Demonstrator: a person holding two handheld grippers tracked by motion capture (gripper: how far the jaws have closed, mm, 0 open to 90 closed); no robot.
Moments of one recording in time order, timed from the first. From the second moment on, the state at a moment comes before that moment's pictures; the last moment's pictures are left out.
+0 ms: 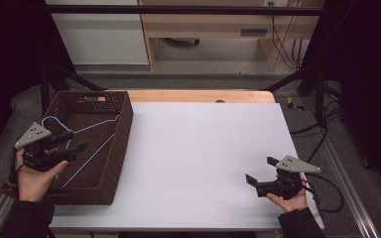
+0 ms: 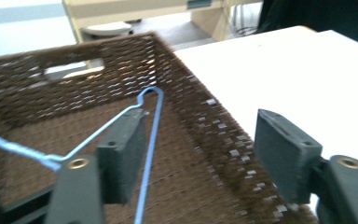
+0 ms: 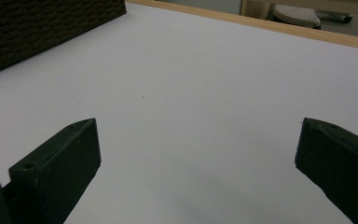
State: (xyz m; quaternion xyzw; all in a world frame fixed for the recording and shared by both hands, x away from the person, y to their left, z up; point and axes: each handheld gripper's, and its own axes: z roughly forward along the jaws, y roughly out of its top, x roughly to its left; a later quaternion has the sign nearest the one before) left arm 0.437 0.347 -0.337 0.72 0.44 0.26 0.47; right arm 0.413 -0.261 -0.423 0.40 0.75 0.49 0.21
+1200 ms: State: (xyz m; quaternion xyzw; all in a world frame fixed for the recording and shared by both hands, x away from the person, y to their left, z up) left arm 0.404 0.222 -0.396 0.77 0.34 0.19 0.51; right arm 0.410 -0.265 -0.419 0.39 0.74 0.50 0.22
